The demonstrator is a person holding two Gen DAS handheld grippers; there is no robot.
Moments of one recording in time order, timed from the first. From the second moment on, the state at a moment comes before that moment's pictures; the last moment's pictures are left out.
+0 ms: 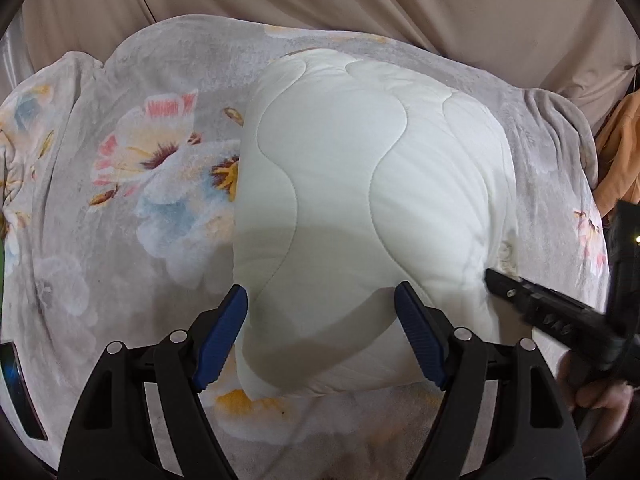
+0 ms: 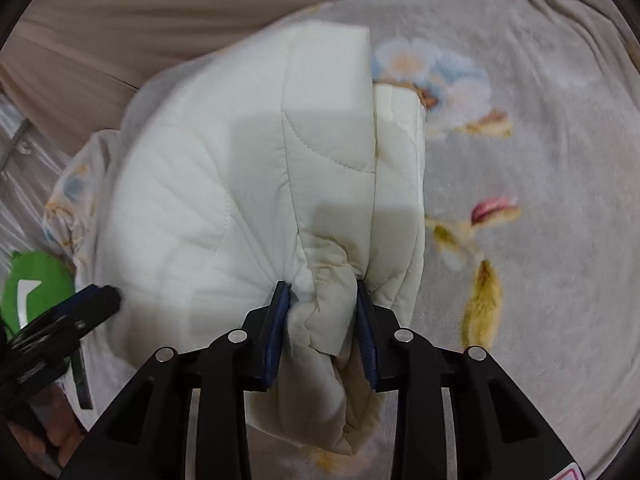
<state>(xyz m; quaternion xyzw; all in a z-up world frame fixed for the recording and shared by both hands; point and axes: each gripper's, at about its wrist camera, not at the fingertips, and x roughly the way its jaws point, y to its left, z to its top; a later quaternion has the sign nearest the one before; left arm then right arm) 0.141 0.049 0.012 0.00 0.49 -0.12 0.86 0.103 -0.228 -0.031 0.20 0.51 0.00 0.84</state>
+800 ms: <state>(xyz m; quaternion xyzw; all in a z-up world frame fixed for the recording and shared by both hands) 0.213 0.095 -0.041 -0.19 0.55 -0.18 0.79 0.111 -0.273 -0.079 0.33 0.53 0.02 0.78</state>
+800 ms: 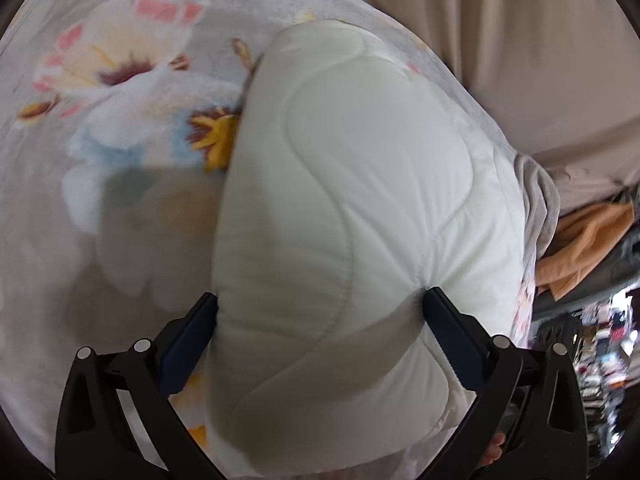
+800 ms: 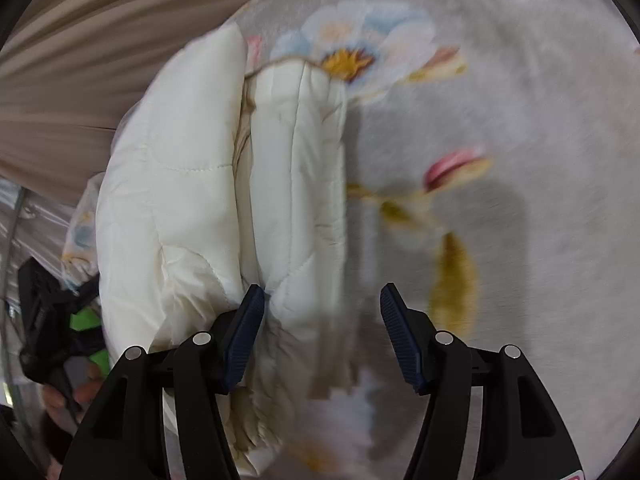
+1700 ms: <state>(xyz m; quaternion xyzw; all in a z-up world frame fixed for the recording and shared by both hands) 0.110 0.109 0.015 0.09 0.46 -0.10 0.88 0.081 -0.102 -0.007 0.01 0.50 0.01 0.86</state>
